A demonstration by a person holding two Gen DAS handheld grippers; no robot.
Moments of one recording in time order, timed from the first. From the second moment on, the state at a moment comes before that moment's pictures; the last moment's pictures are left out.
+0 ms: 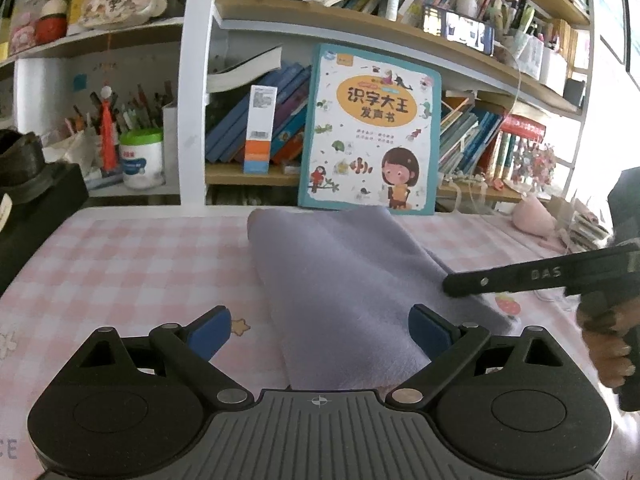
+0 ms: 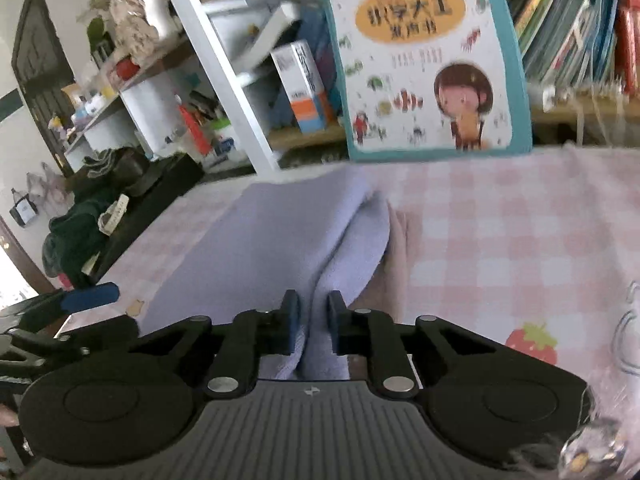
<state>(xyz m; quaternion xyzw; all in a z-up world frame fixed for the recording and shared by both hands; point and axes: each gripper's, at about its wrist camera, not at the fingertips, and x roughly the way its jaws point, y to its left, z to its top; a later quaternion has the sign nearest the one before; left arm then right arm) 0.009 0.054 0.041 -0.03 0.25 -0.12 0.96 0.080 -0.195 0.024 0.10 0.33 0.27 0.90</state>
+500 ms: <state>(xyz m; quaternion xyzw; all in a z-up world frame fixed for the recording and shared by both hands) 0.033 0.067 0.035 -0.08 0.28 -0.15 0.94 0.091 -0.232 0.012 0.21 0.39 0.25 0.86</state>
